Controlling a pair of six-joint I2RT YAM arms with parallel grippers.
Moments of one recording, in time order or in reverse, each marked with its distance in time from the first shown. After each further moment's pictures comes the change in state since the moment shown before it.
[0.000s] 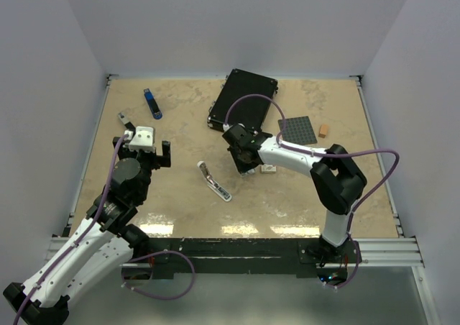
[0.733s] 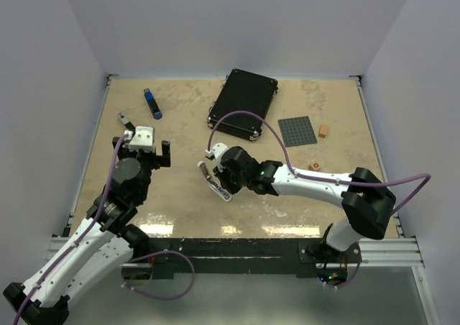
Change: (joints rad) left arm 0.001 0.000 0.000 -0.001 -0.007 0.000; right arm 0.210 -0.289 -0.272 0.319 -0.148 -0.195
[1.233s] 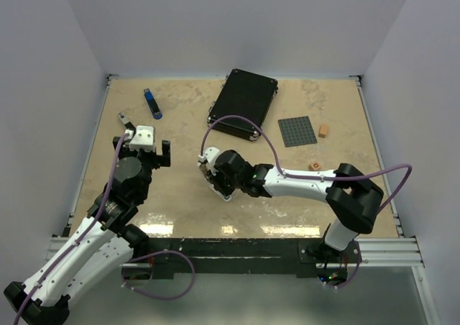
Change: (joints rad) left arm 0.006 0.013 0.000 0.000 -0.006 0.000; right arm 0.025 0.083 -0.018 0.156 -0.040 -0.047
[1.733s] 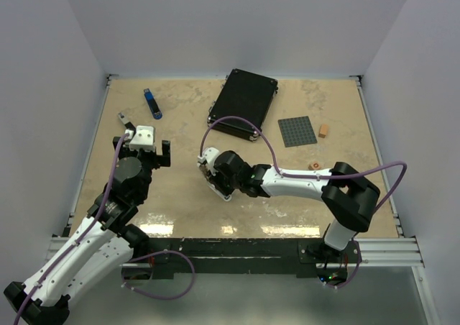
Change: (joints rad) left arm 0.000 0.000 0.000 0.000 0.000 0.000; right arm 0.000 0.038 0.000 0.013 0.032 -0.019
